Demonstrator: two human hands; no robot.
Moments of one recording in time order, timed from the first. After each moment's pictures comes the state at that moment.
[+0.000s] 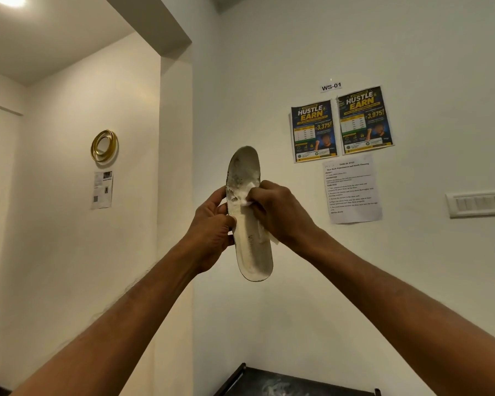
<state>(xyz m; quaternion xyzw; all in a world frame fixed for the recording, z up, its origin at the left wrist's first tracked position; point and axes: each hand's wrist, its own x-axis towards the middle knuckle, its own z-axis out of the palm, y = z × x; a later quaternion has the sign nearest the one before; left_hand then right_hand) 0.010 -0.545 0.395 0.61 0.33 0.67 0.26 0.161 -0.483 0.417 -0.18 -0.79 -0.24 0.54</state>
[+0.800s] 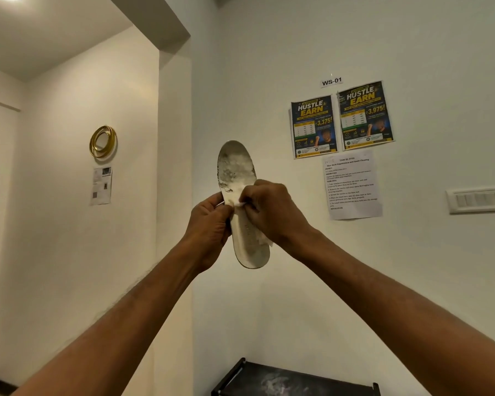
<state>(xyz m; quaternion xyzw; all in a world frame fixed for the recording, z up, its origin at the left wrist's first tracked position) 0.010 -0.534 0.388 0.59 0.29 0.71 0.26 0.148 -0.486 0.412 -0.17 -0.79 -0.23 0.54</state>
